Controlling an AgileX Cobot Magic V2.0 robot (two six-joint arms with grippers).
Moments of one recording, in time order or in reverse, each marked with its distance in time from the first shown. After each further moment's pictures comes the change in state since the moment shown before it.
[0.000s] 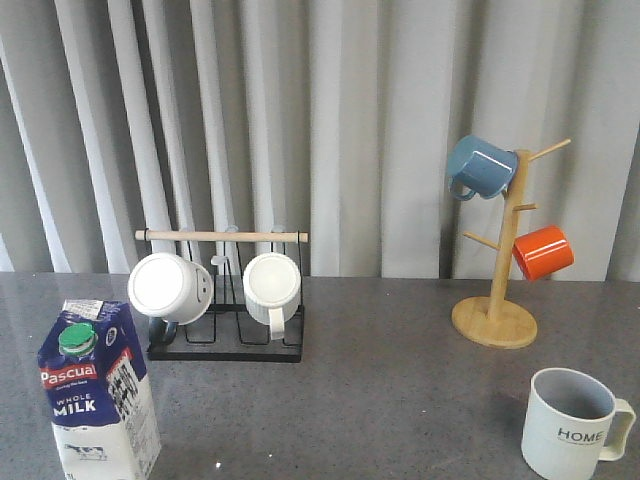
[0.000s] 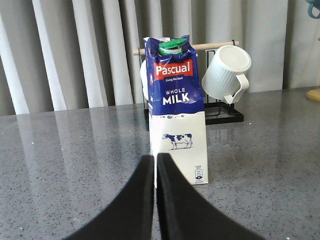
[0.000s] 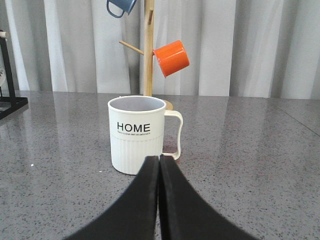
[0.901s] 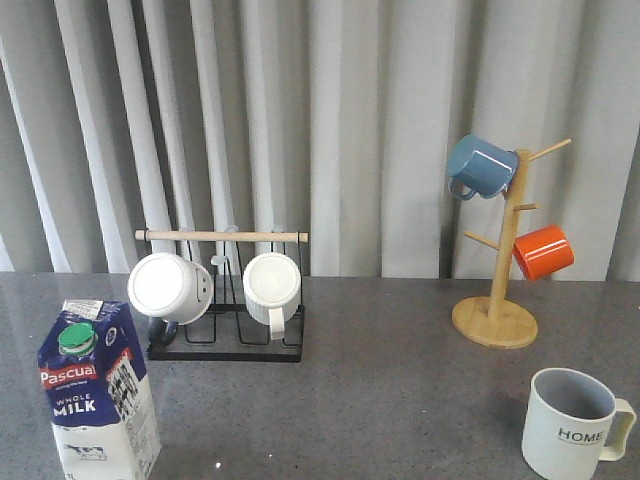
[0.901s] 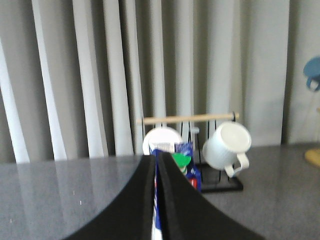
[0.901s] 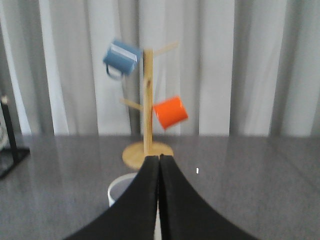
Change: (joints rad) left arm 0.000 0.474 -0.510 -0.022 0.057 -0.011; right arm 0.000 0.468 -0.487 0.025 0.054 0.000
